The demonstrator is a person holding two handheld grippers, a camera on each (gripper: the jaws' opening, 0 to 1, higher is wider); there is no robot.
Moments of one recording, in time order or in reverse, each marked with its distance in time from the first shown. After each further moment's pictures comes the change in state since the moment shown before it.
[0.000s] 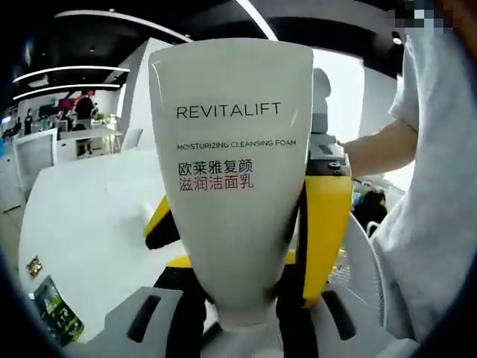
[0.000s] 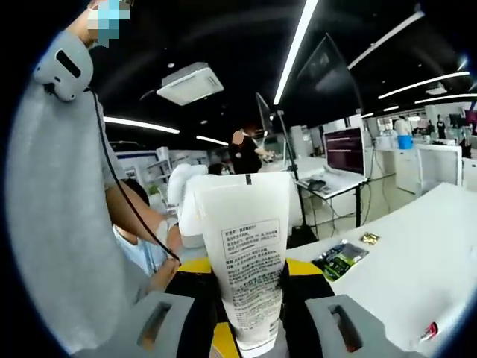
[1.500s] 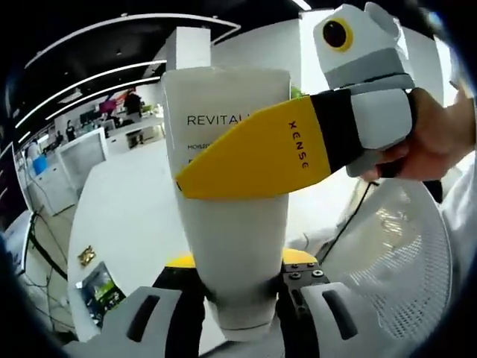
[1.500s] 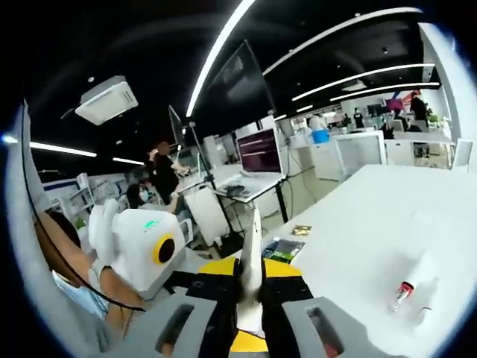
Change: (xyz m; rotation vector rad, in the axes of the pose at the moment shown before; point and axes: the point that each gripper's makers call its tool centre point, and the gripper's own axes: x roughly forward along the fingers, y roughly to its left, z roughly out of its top) left arm -0.008 0.067 -0.029 0.083 0.146 0.366; right arm 0.003 -0.060 0.004 0.121 -0.048 -0.471
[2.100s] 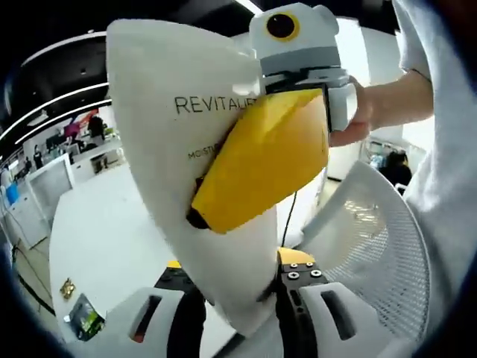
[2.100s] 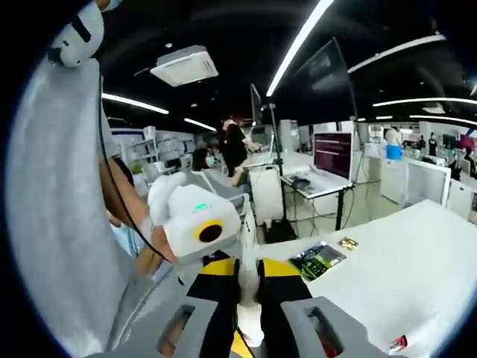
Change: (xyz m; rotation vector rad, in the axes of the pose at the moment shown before) left arm -0.007 -0.048 0.014 0.130 -0.084 -0.261; right arm -0.030 0.049 -0.002 -0.298 0.108 0.443
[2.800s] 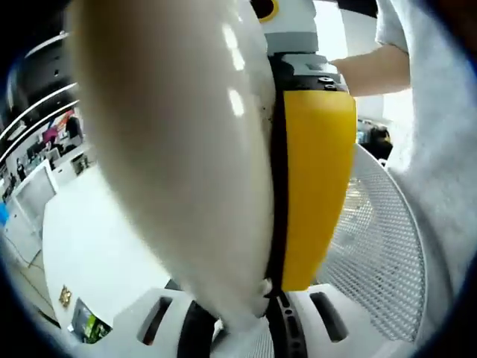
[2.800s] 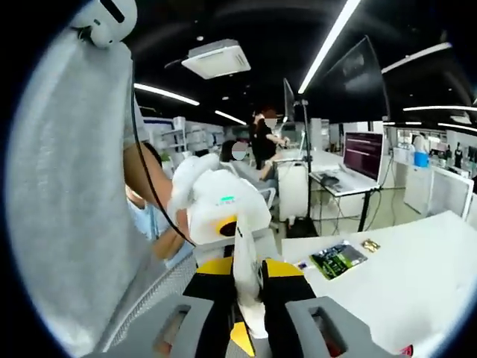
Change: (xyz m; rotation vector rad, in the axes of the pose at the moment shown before) left arm 0.002 -0.018 -0.024 0.062 0.136 -0.071; right arm 0.004 0.023 -0.022 -0.043 0.031 0.086
